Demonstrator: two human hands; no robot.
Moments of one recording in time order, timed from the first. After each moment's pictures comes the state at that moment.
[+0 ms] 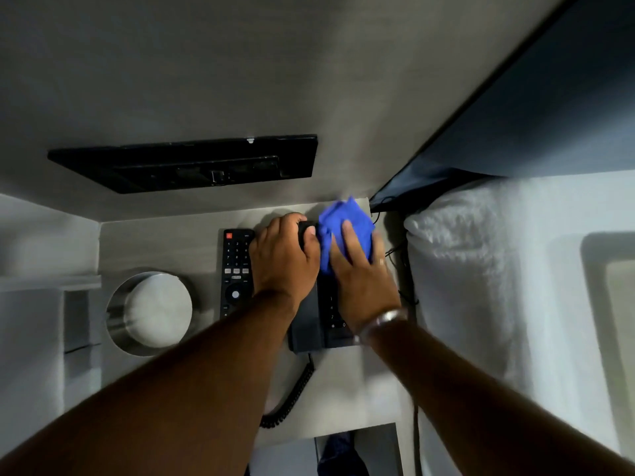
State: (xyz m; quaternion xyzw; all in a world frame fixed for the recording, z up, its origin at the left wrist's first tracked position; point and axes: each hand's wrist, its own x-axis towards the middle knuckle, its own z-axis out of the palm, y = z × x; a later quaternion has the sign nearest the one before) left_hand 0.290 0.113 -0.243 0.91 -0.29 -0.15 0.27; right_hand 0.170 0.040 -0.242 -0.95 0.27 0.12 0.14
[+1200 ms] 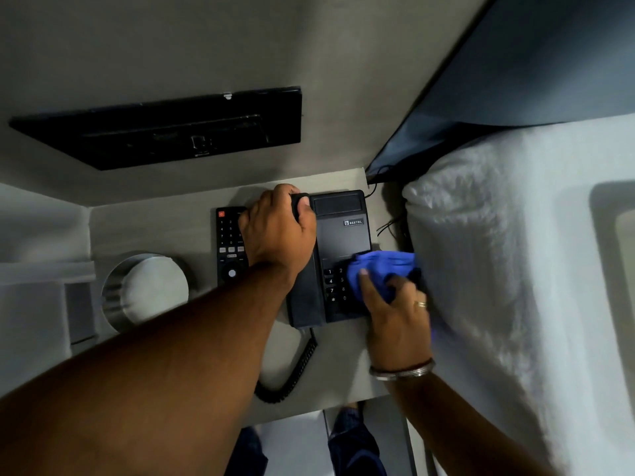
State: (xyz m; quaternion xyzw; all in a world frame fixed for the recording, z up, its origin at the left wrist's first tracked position) left_hand 0.289 0.114 -0.250 0.92 -0.30 -0.12 0.23; right_hand 0.093 0.105 -0.224 -0.88 0.45 0.03 0.11
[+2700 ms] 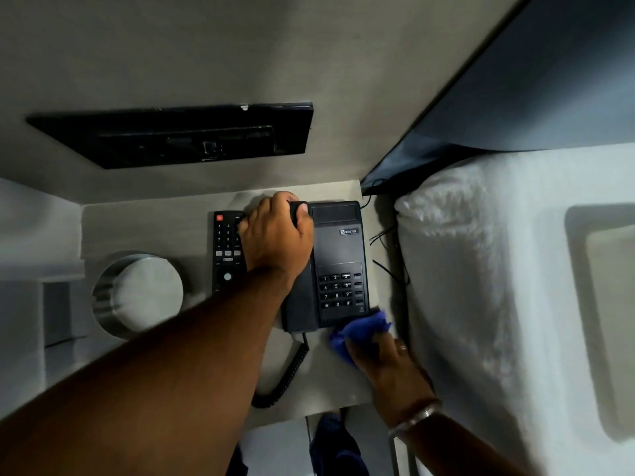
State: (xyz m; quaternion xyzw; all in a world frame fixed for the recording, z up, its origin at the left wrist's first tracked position) left_hand 0.290 0.112 -0.244 0.92 -0.27 -0.13 0.26; right_hand 0.030 0.121 -0.226 -0.91 0.30 0.19 0.23
